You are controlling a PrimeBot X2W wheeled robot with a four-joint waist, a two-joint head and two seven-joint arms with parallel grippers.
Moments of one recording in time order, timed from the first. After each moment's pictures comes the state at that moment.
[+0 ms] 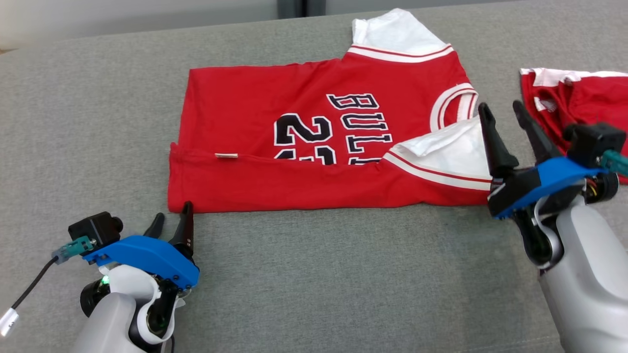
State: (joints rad) left arm -0.31 0.24 -0.27 0.40 -0.85 0.06 0.07; right arm -0.61 -0.23 0.15 0.55 0.45 0.13 -0.15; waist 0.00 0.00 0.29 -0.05
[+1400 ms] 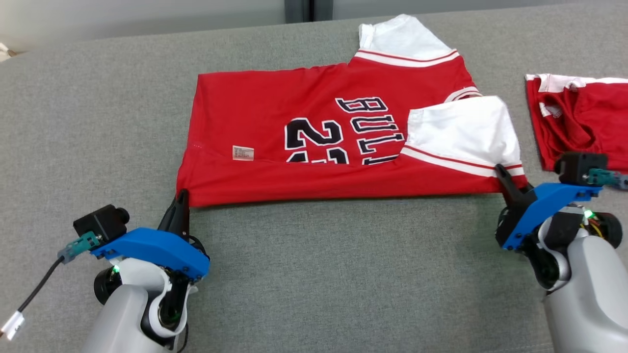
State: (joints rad) left arm -0.35 0.20 -0.27 0.43 -0.87 0.03 -0.02; right arm -0.50 -0.11 -0.11 0.53 0.27 0.13 0.22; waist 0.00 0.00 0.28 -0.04
